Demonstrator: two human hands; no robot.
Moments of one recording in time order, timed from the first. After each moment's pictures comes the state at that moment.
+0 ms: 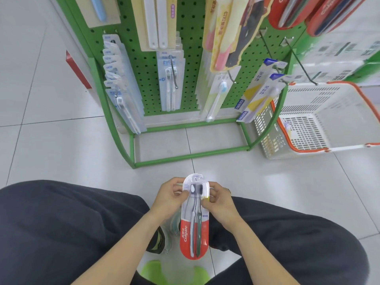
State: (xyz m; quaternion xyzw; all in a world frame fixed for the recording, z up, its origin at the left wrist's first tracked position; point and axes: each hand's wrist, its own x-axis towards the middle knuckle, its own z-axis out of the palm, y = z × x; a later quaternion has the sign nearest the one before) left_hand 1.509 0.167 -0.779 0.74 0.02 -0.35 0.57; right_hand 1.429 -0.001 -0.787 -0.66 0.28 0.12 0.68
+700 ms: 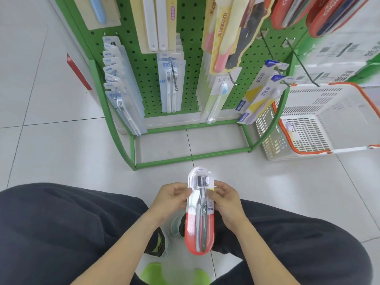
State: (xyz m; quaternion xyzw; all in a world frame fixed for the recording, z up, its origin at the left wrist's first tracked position) left_hand 1.512 0.167 -0.773 0.66 0.07 -0.42 0.62; right_hand 1.436 -0.011 -0.789 -0.59 0.37 0.07 0.72
